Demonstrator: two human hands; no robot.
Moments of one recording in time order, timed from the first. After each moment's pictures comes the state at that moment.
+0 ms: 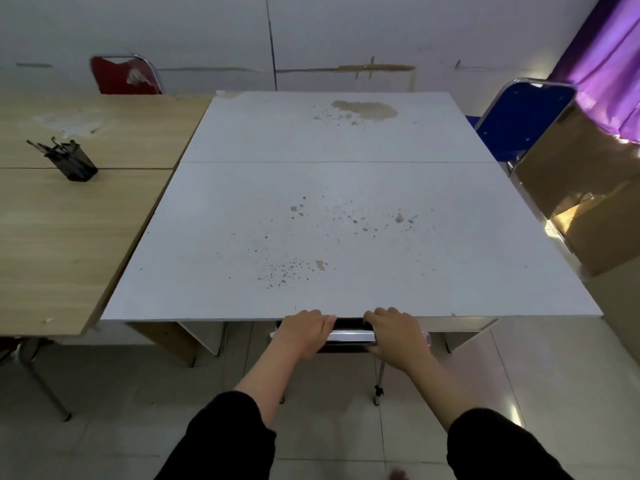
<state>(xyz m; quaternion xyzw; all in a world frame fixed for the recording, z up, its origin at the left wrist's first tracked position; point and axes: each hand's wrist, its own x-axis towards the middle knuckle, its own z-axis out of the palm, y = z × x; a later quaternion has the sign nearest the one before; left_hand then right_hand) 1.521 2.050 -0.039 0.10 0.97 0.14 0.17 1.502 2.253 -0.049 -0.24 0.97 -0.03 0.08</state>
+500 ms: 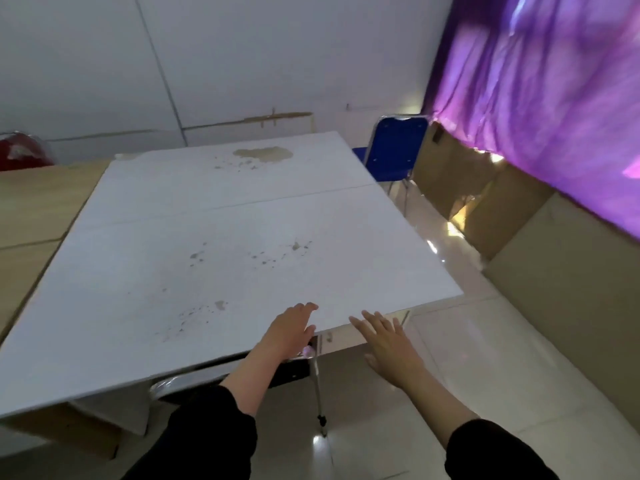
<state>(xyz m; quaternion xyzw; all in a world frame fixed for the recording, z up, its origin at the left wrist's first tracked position) 1.483 2.239 0.001 0.19 0.96 0.18 0.13 1.541 2.463 -0.028 -0.13 0.99 -0.05 0.05</state>
